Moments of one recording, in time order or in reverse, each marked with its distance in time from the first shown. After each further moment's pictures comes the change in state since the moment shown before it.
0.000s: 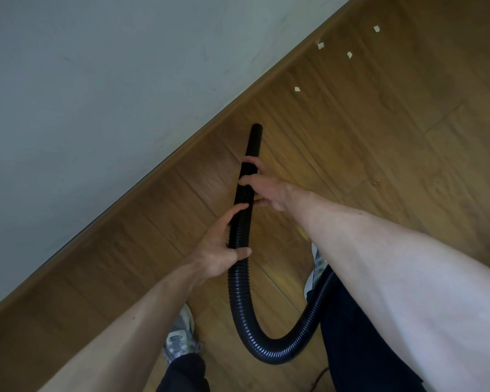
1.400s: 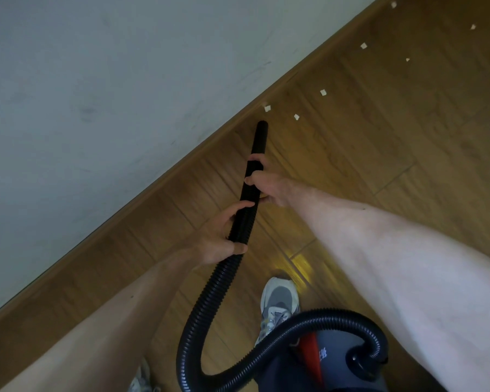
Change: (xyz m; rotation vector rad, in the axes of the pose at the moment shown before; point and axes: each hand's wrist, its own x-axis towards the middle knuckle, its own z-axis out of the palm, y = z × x) left_hand 0.128 0.174 0.066 0.189 -0.068 0.046; right_hand 0.036 -0.115 -0.193 -0.106 0.029 -0.038
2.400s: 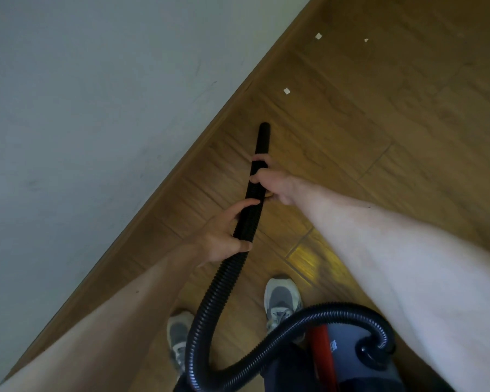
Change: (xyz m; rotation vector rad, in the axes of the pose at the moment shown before) left_hand 0.022 0.076 0.021 0.159 -0.096 -0.041; right_hand -0.011 0.004 -0.074 0.151 0.051 0.026
